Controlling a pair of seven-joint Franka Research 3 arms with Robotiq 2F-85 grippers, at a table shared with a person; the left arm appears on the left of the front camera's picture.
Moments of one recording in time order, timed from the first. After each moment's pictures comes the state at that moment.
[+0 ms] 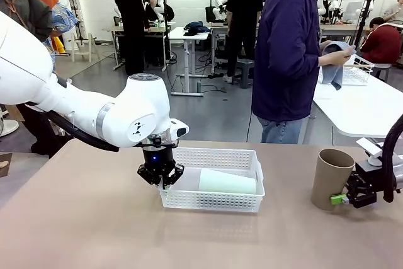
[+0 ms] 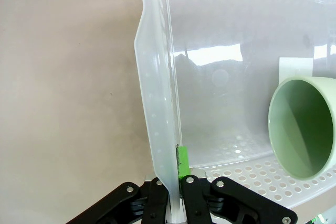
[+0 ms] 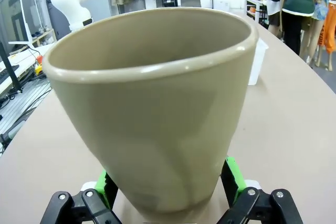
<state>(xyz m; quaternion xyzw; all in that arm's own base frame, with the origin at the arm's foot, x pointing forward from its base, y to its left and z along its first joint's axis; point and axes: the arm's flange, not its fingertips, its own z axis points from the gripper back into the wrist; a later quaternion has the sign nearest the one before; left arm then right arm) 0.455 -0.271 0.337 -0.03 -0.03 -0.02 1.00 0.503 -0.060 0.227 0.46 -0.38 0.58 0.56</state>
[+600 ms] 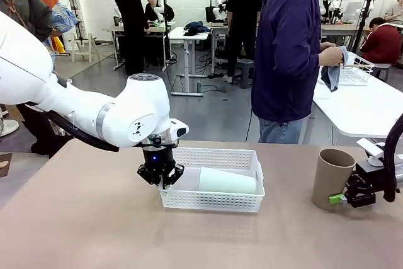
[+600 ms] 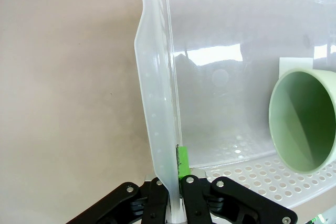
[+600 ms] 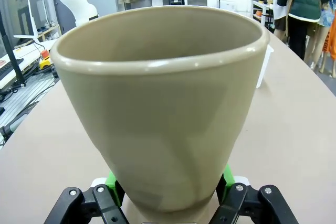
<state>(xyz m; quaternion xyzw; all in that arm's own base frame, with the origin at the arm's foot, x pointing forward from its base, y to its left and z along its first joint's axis) 0.455 -0.271 0.337 -0.03 -0.03 -0.02 1.00 0.505 -0.063 0.226 0.46 -0.38 0.59 0.55</state>
